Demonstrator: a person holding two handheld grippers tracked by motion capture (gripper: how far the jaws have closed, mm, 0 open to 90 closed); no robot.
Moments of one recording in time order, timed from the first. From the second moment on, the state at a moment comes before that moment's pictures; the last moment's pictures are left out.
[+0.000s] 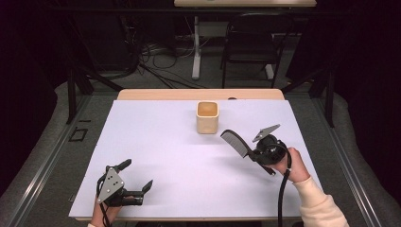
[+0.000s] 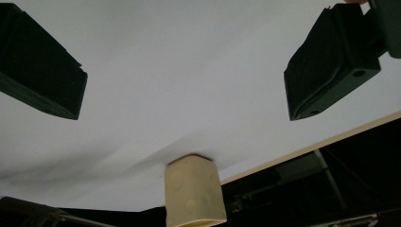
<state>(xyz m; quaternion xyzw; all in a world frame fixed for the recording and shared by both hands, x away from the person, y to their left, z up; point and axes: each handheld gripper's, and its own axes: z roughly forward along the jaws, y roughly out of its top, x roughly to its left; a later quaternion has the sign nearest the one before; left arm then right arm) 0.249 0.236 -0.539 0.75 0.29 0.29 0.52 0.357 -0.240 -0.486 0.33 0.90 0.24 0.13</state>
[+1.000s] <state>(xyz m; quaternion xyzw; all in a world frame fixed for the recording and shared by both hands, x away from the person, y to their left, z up) 0.249 0.236 -0.538 0.75 0.29 0.29 0.52 0.357 -0.242 -0.481 0.34 0.88 0.28 0.16</state>
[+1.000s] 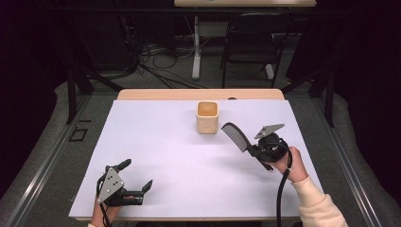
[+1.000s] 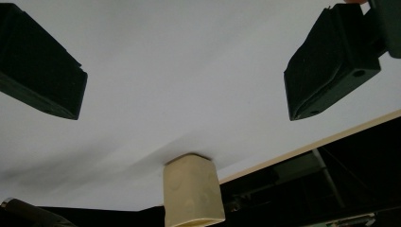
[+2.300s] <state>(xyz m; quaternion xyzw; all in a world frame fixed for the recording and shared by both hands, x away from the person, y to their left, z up) 0.249 0.235 -0.539 0.75 0.30 0.29 0.52 0.362 -0.238 -0.473 0.35 0.86 0.32 0.19</state>
